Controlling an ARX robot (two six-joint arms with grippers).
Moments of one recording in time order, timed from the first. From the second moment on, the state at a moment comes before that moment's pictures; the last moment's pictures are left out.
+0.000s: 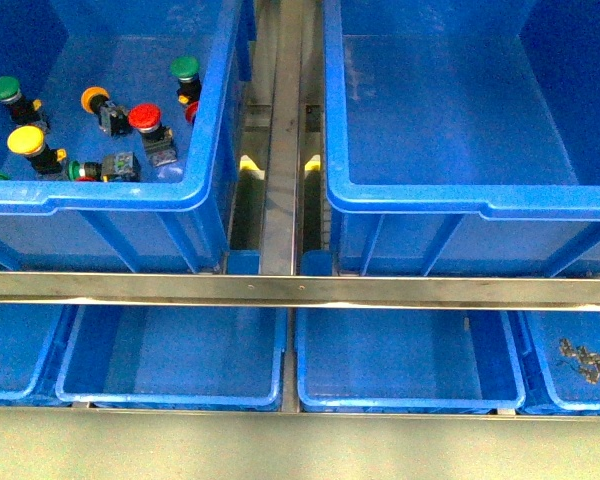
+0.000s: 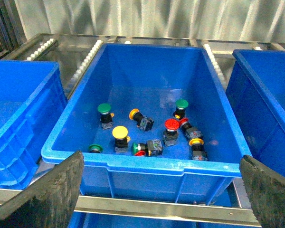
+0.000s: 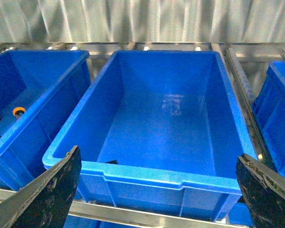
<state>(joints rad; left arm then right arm) 0.00 0.01 0.02 0.00 0.00 -0.01 0.00 0.00 0.02 0.00 0.00 0.00</state>
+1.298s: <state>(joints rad) 0.29 1.59 0.83 0.12 0.41 0.37 0.00 0.00 0.02 0.00 0.00 0.00</state>
